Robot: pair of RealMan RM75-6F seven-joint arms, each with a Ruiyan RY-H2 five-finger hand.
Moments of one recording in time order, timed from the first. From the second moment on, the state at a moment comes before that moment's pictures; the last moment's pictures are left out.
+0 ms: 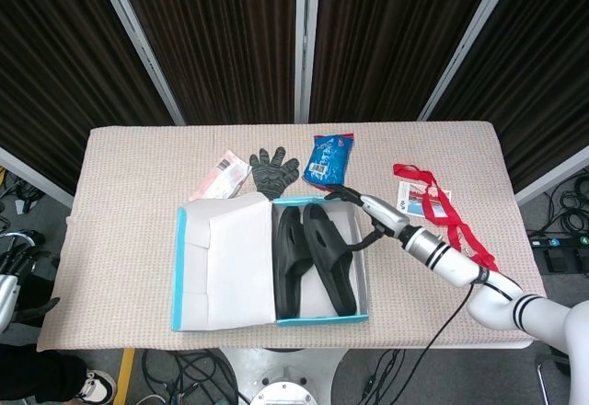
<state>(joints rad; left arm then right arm) -0.05 -1.36 0.02 -0.93 1.55 1.51 -0.54 0.90 -1.38 -0.04 -1.17 -1.67 0.92 1.23</state>
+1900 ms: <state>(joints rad) -0.06 -1.31 -0.01 -1.05 1.57 1.57 -0.42 0.68 -1.16 -0.09 -1.42 -1.61 1.29 0.88</state>
